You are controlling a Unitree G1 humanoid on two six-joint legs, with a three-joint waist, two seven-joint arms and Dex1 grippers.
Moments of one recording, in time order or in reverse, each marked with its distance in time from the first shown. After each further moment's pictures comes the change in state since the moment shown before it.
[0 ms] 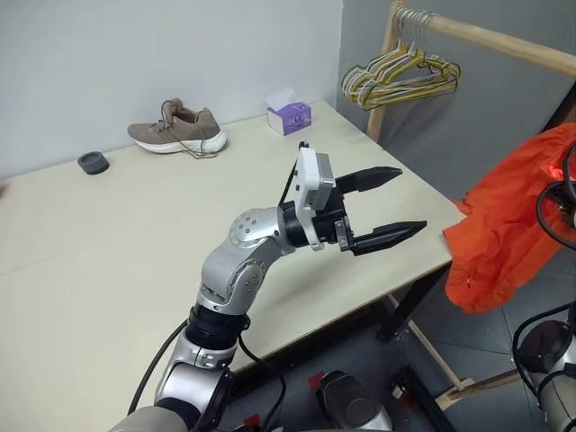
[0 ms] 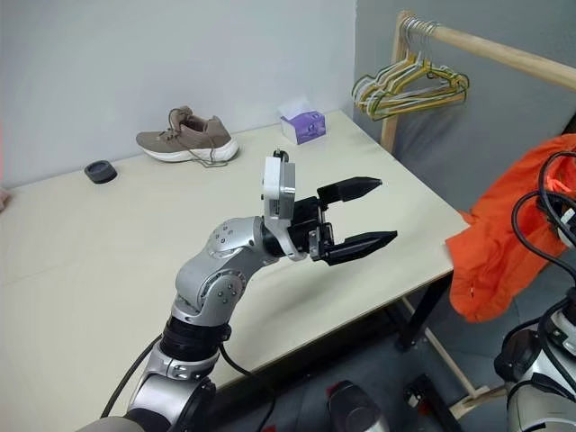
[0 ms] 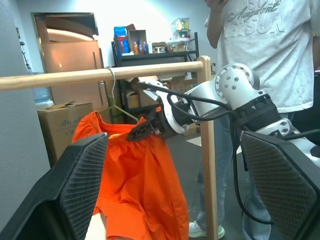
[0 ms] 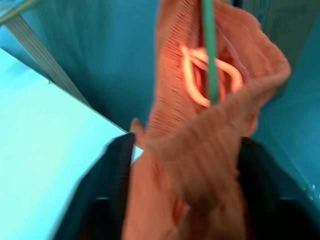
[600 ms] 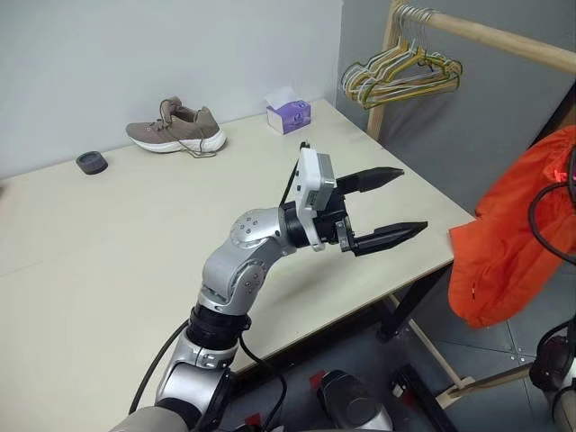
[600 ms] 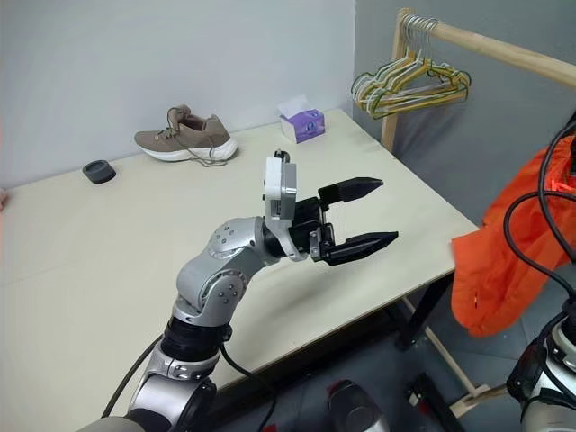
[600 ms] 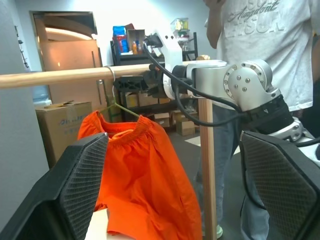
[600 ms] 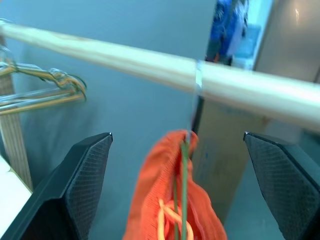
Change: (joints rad) left arm 0.000 0.001 -0.002 0.001 0.012 -0.001 0.003; right arm 0.122 -0.071 0.198 -0.130 -0.075 -0.562 0.011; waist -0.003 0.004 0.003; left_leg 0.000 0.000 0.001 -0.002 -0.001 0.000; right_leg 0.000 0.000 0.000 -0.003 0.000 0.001
